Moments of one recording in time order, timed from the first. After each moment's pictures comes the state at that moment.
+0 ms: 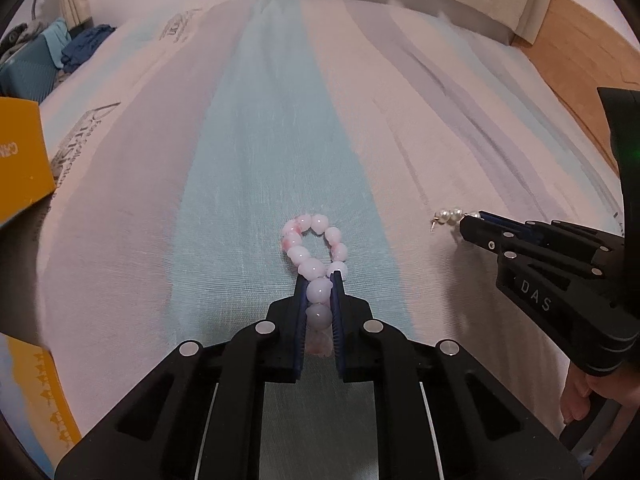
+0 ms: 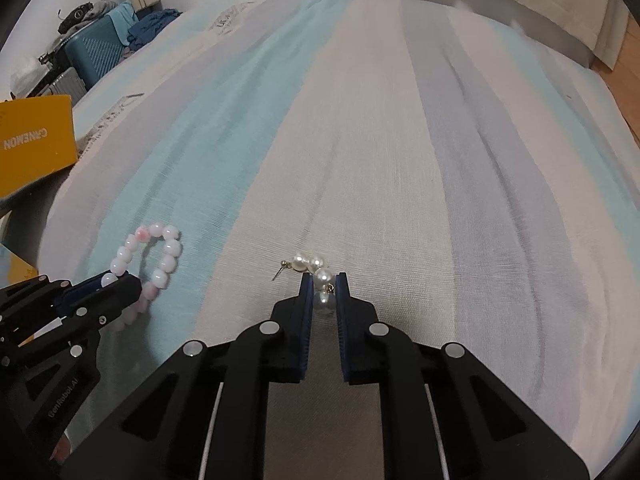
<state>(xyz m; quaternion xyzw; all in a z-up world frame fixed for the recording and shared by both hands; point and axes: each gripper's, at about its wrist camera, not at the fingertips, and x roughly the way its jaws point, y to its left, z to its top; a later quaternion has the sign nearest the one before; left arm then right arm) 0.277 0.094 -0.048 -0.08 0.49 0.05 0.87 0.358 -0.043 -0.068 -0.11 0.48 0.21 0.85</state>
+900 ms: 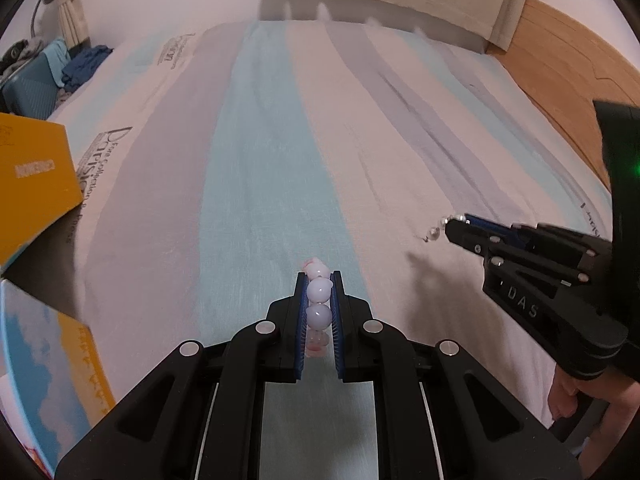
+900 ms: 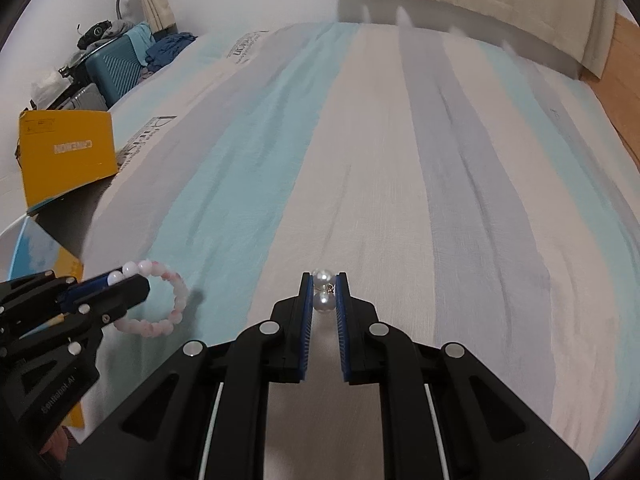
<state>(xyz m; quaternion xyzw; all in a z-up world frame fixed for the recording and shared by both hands) 0.224 0.080 0.013 -0.07 0.46 0.03 0.88 0.299 -0.056 -0.013 -0.09 0.45 0.22 0.86</state>
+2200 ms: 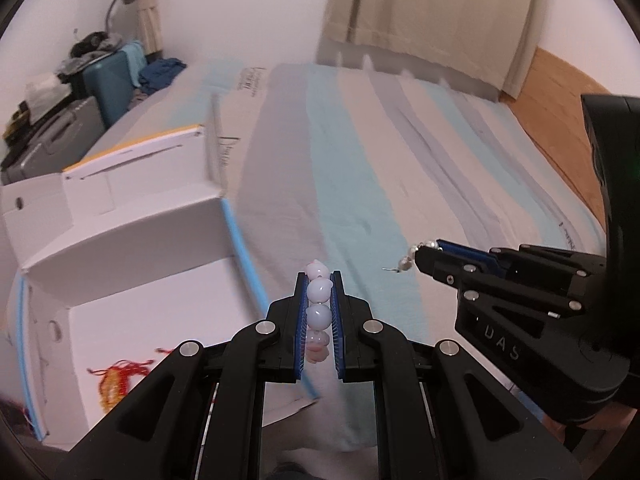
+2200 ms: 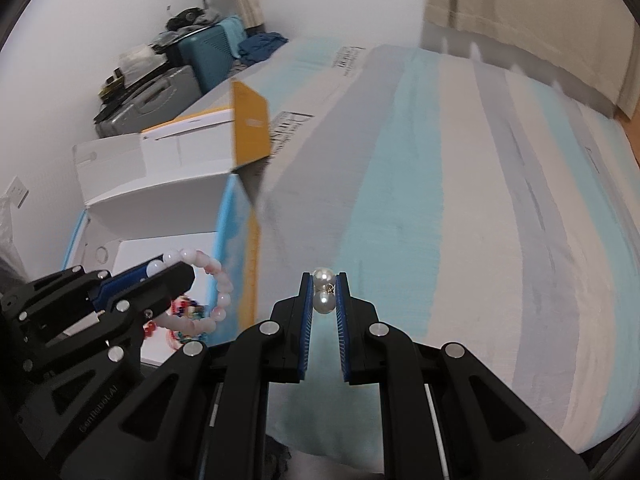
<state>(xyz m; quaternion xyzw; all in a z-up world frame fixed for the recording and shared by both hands) 0.014 0.153 0.129 -0.09 0.40 0.09 0.91 0.102 0.052 0.097 -0.11 0.43 0.31 0.84</state>
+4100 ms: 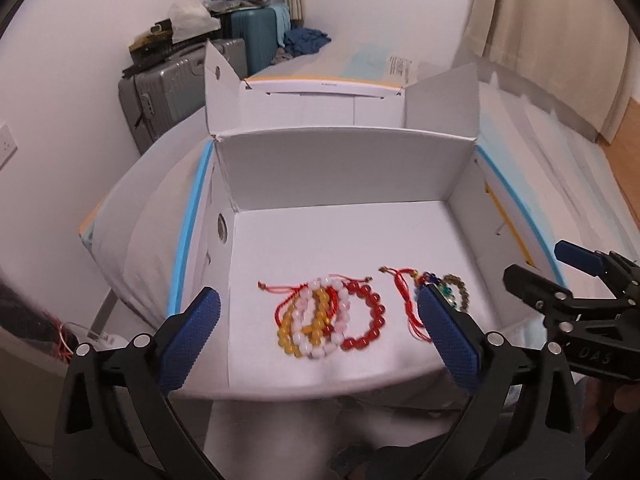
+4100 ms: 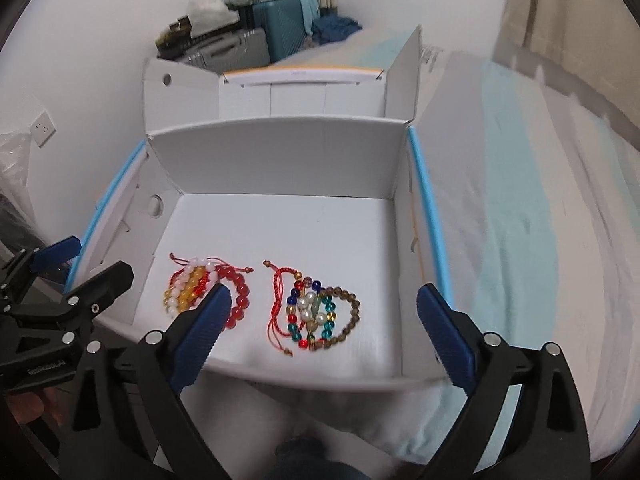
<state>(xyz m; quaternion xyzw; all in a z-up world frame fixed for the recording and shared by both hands) -0.157 0.309 0.076 -0.14 0.40 0.26 0.87 -0.015 0.176 0.043 -0.15 0.41 0.36 0.82</state>
